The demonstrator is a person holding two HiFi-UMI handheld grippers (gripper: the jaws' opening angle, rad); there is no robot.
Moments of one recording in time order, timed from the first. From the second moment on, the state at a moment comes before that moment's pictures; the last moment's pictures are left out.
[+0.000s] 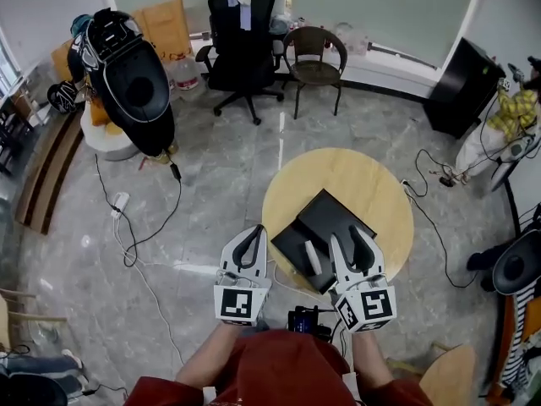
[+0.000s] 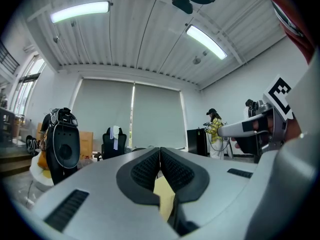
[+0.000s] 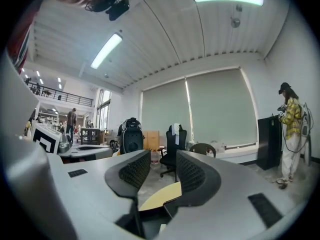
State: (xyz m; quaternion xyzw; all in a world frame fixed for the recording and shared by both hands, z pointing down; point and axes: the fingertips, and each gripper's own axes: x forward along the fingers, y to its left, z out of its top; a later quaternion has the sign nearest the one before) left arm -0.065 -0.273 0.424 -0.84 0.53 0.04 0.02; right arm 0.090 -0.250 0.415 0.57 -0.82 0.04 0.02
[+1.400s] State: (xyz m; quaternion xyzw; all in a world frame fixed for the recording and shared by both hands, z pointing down) left arm -0.026 -0.272 0.428 -0.87 0.49 0.01 0.02; right arm 0.110 -0.231 0.389 0.59 -0.81 -0.02 0.02
